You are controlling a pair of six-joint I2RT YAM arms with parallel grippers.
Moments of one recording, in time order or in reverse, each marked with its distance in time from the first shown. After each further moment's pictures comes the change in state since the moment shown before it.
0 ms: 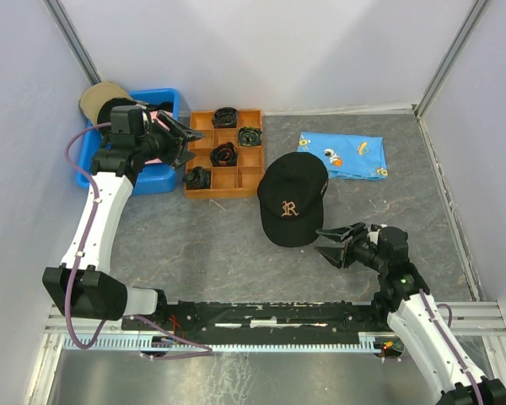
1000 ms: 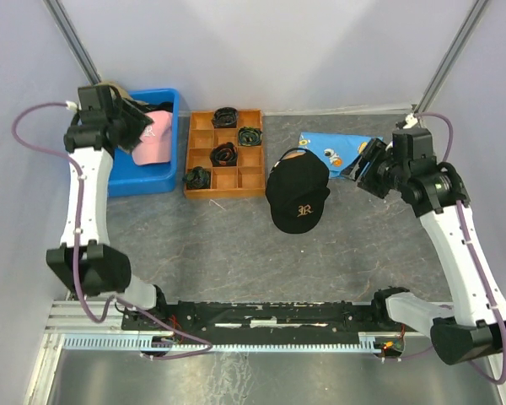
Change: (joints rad) left arm 0.174 0.117 0.205 -0.175 -0.343 0.210; right arm -0.030 0.646 1.204 -0.850 0.485 -1.040
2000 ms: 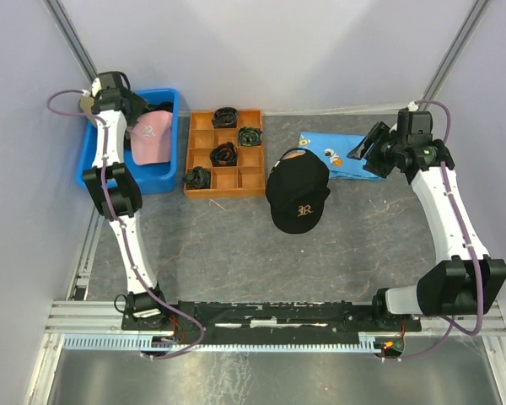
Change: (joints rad) left arm 0.109 0.954 0.821 0.132 -0.122 0.011; right arm -0.180 0.280 0.011 0.224 -0.121 -0.098
